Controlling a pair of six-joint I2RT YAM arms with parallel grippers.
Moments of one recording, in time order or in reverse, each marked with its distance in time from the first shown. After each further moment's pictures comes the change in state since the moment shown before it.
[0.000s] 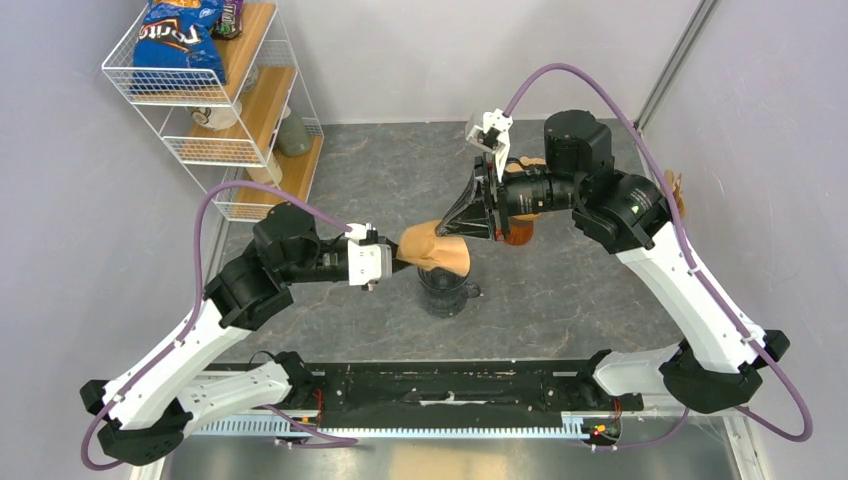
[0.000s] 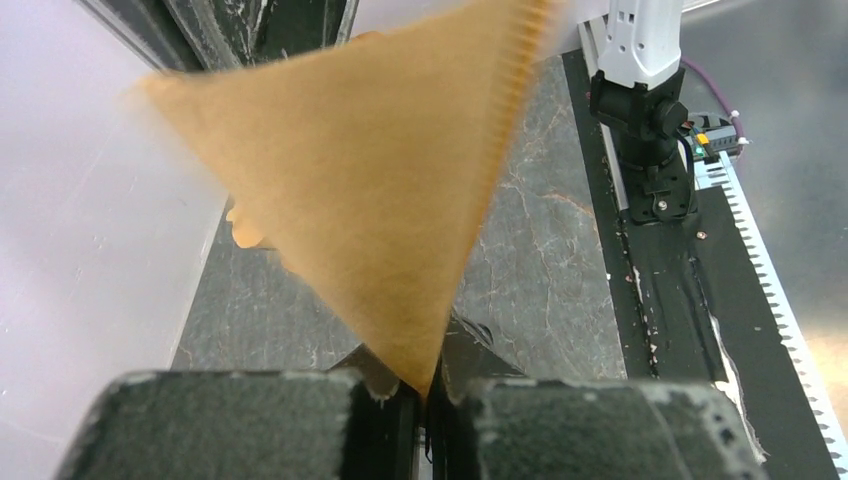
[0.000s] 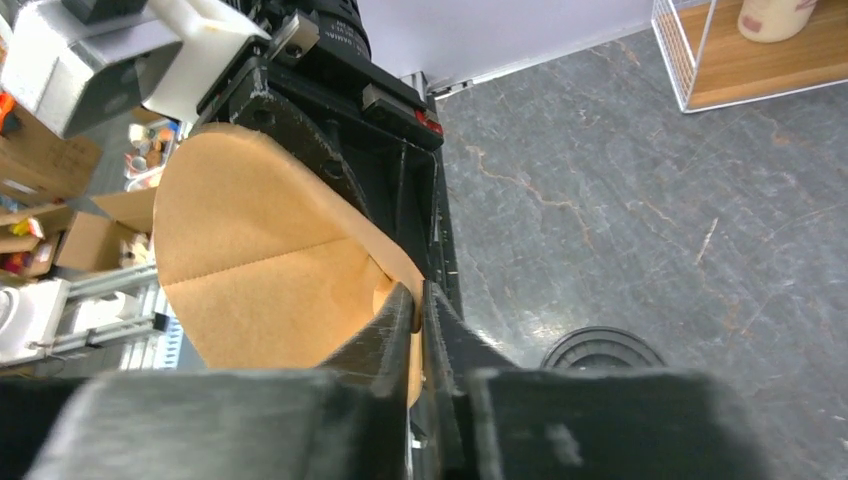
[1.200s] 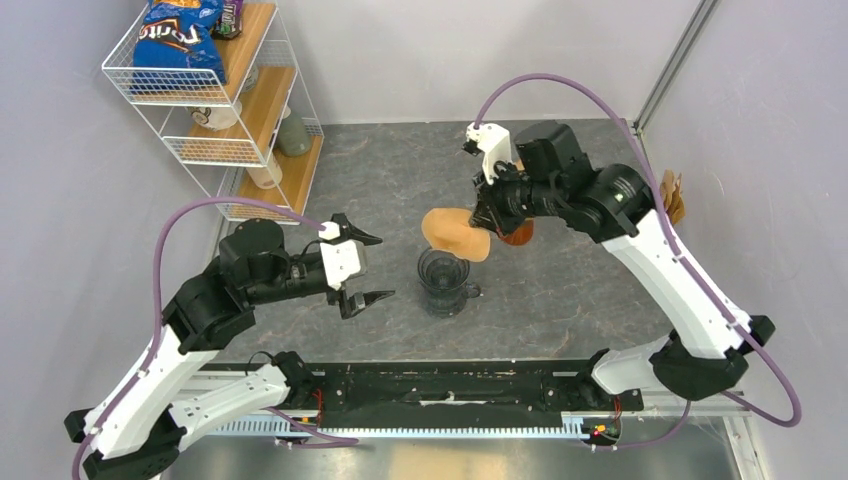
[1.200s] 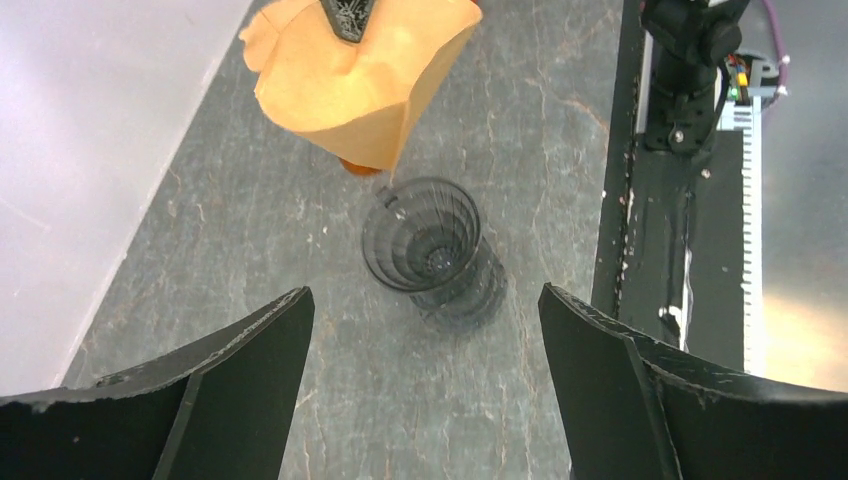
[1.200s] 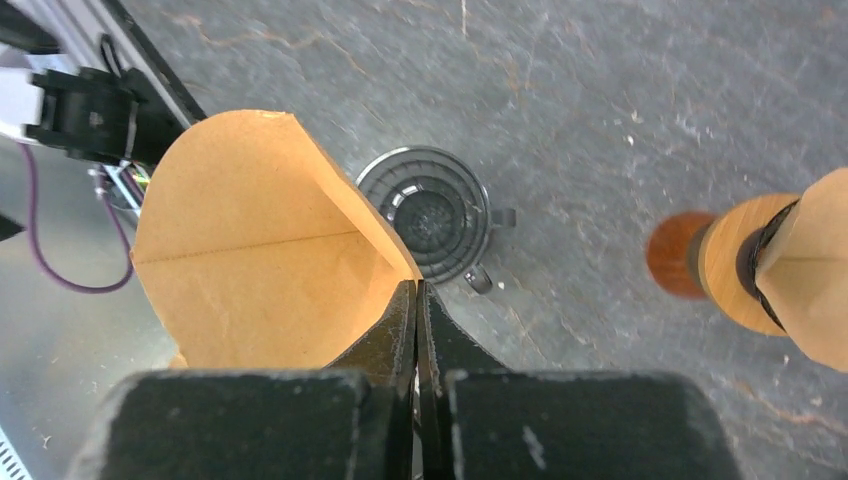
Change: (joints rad) left arm 0.041 -0.113 0.055 -0.310 -0.210 -0.103; right arm 0.027 0.053 0.066 -0.367 0.578 -0.084
